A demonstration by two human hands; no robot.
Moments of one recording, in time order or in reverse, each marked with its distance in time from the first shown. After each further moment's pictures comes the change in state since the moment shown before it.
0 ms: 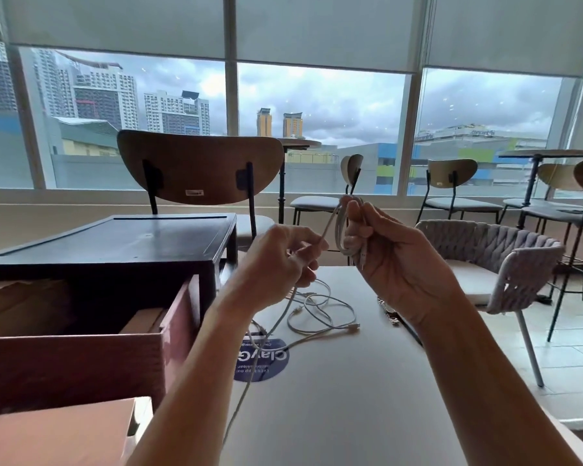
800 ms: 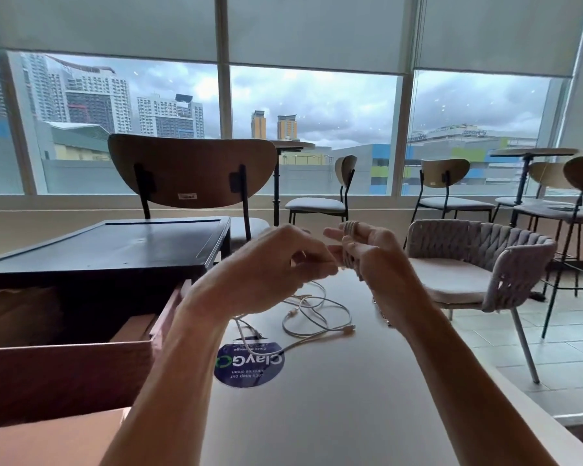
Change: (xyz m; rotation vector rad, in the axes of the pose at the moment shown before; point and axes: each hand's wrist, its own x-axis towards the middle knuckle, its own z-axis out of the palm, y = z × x) left_hand -0.006 0.021 -0.015 0.331 -0.249 0.241; right_hand 0.000 0.013 -0.008 -1.004 0.393 -0.091
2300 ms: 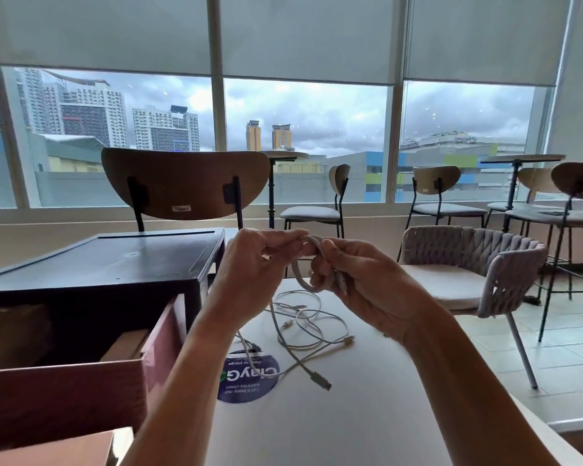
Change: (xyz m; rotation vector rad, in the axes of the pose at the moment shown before) left_hand 0.010 -0.020 0.015 -0.276 0.467 0.025; right_hand -0.004 -0.007 -0.002 0.383 -0.411 0.050
